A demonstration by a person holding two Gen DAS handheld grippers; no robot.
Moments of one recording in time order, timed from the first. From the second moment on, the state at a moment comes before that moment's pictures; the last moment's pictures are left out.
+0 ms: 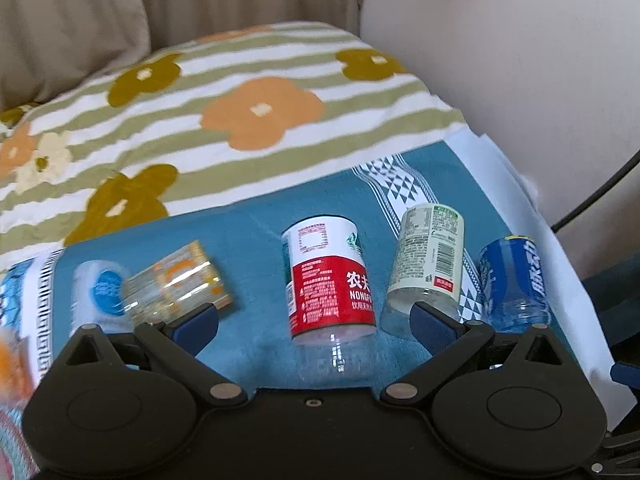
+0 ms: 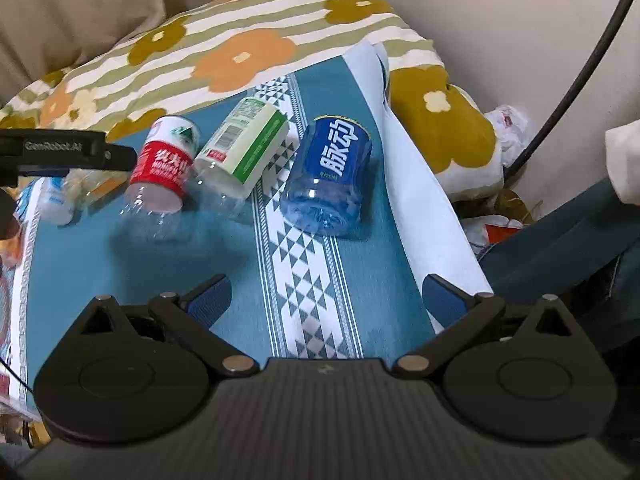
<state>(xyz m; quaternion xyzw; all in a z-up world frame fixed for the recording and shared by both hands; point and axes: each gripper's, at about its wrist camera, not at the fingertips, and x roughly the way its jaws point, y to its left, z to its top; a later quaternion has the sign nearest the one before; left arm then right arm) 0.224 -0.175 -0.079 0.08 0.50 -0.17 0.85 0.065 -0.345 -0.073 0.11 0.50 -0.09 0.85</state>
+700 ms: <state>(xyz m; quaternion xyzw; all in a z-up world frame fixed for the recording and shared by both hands) 0.268 -0.185 -0.137 0.08 0.59 -0.23 0.77 0.108 -0.333 -0.107 0.13 0.54 -0.12 0.82</state>
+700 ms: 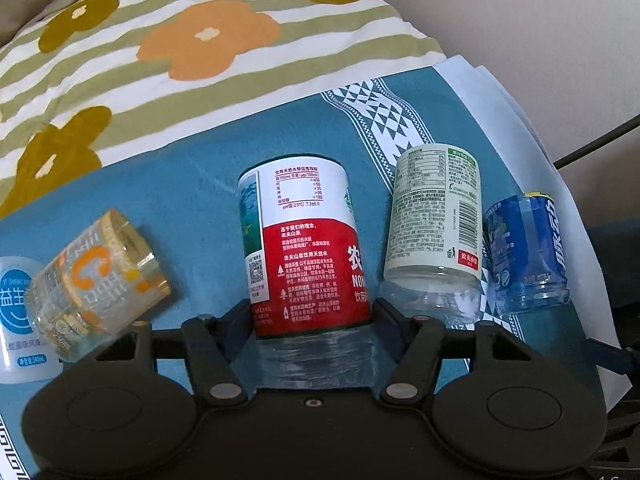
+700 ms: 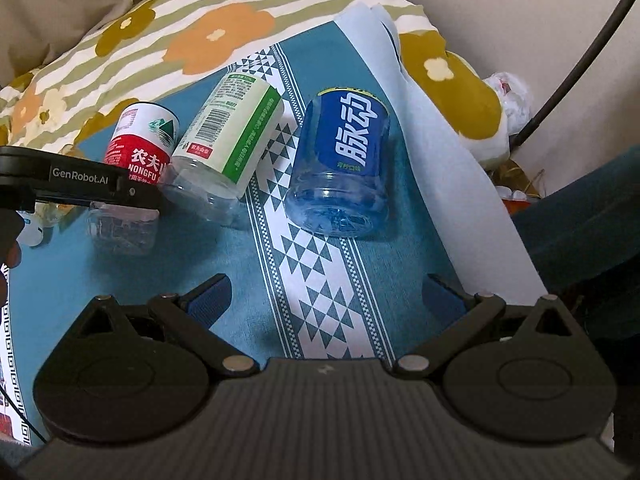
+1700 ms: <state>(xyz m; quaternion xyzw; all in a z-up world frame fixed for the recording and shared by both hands) 0.155 -0.139 -0.073 0.03 0.53 -0.13 0.84 0.064 -0.320 -0.069 0.06 0.50 -0.01 0.86</state>
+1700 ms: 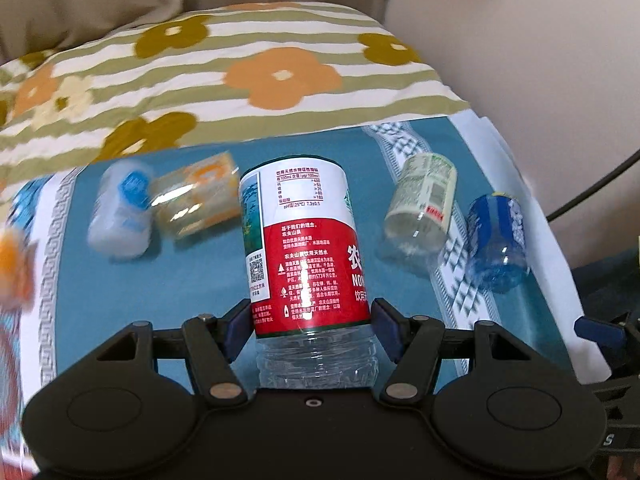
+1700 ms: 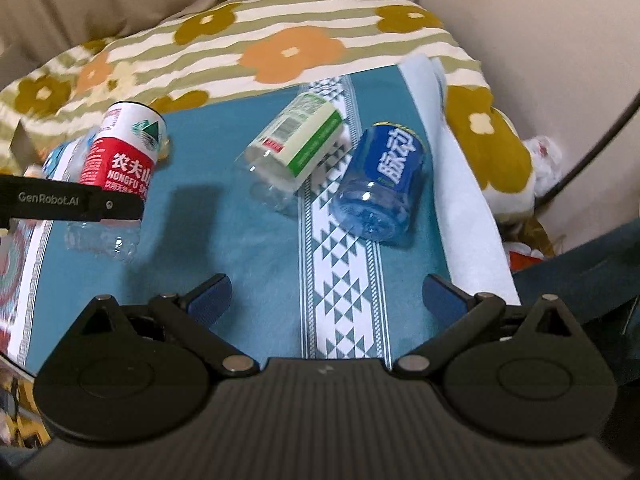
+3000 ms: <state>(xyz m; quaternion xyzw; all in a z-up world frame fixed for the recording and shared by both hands) 0.085 -0.123 -0.120 0.05 0.53 -0.07 0.84 0.028 -0.298 -0.102 0.01 0.53 0.05 0.85</state>
